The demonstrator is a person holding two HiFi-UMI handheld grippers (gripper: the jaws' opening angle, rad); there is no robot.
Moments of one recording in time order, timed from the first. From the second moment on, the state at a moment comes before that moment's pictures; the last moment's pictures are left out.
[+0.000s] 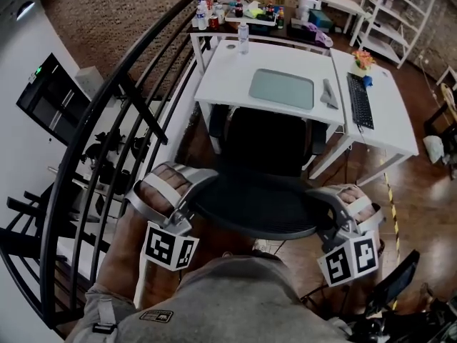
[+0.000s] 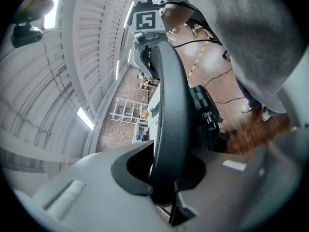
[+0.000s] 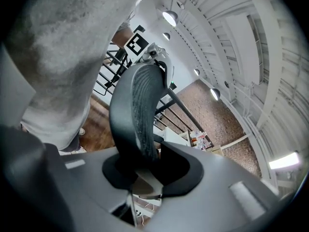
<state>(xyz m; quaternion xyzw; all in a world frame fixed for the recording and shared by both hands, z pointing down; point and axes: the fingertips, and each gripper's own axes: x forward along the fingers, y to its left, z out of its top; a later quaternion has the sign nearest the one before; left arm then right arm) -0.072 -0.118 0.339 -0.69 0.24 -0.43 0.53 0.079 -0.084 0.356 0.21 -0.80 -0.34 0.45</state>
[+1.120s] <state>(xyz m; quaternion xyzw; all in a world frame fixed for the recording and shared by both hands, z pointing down) -0.101 -0.003 0.340 -0.69 0.19 -0.42 0.55 0.046 0.046 0.356 0.20 -0.80 -0.34 0.45</state>
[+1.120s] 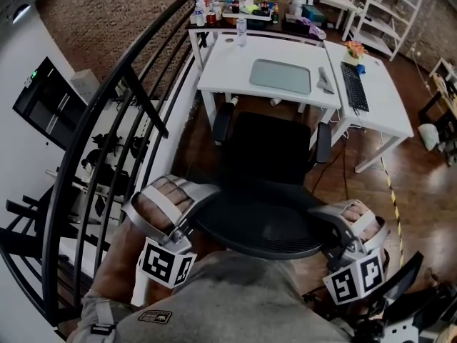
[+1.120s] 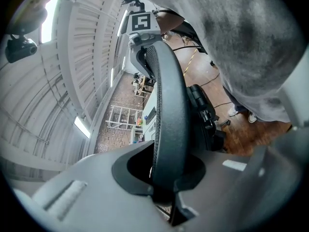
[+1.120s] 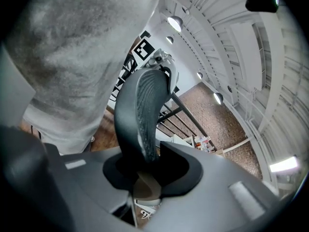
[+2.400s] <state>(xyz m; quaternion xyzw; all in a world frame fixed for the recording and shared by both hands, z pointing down) -0.108 0.032 0.335 -0.71 0.20 -0.38 0.56 0.028 0.085 0.347 0.22 -0.83 -0.32 0.41</state>
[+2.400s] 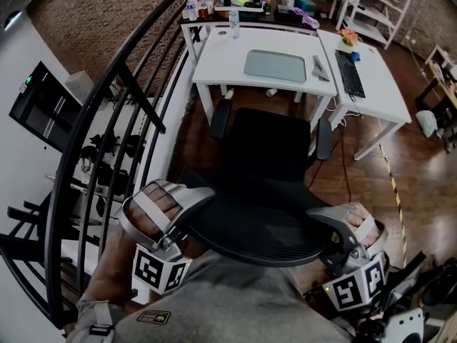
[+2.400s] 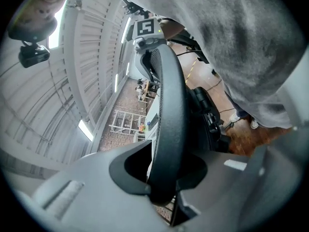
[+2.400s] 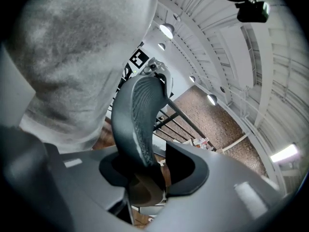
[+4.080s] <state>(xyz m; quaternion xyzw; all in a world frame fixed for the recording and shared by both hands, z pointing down) -0.083 0.096 0.555 -0.96 0.16 -0.19 -0.09 0.078 0.136 0.517 0.21 -0.90 0.11 0.37</state>
